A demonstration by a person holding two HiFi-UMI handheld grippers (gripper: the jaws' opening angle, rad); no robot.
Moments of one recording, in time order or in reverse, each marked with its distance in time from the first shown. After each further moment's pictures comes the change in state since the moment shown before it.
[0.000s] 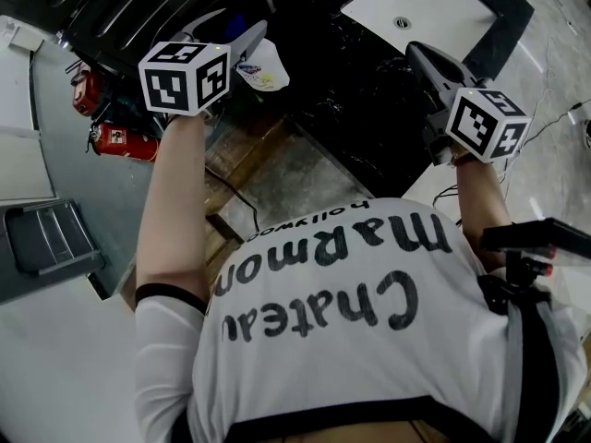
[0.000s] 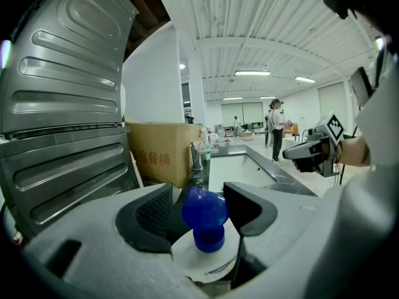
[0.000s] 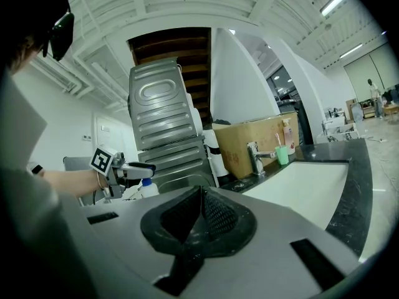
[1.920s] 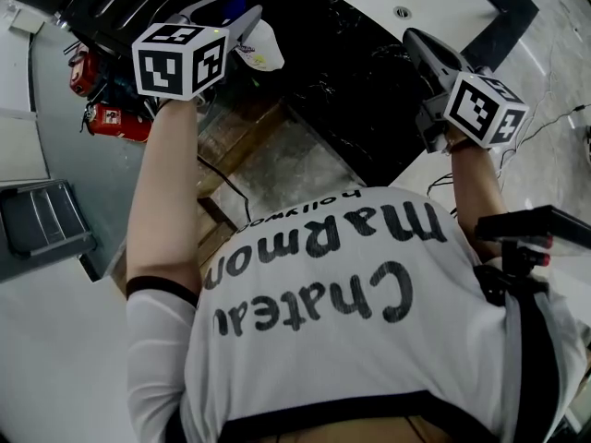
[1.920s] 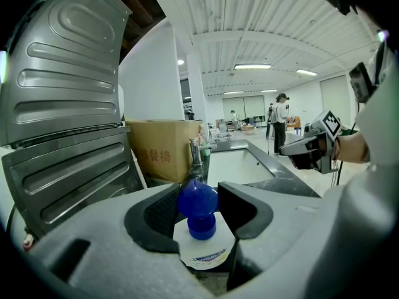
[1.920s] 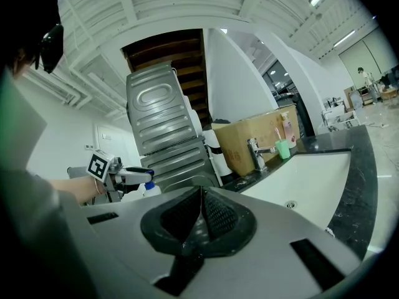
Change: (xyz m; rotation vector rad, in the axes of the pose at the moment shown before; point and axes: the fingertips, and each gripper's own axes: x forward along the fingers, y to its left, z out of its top) left arm 0.001 -0.012 -0.011 0.026 0.056 0.035; right arm 0.006 -0.015 -0.015 0.087 -0.004 0.039
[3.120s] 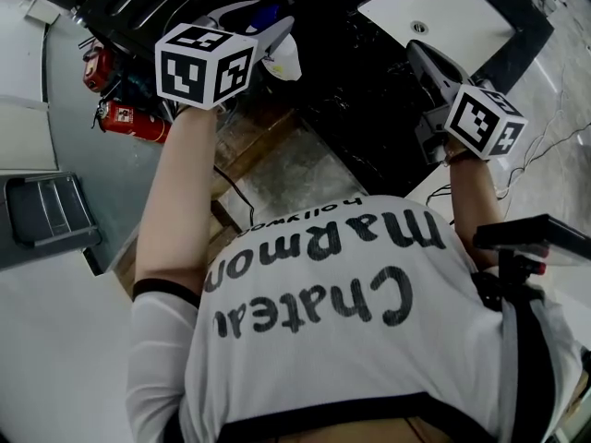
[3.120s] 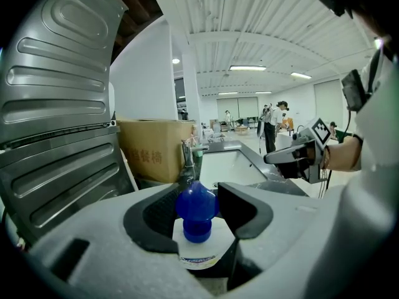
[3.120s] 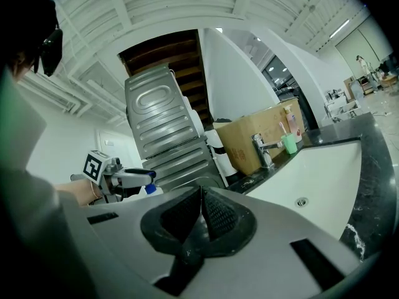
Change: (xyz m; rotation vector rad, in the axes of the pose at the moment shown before) left arm -0.005 -0.021 0.019 0.003 -0.010 -0.075; right arm 0.014 0.014 0.006 0.041 -0.016 0.031
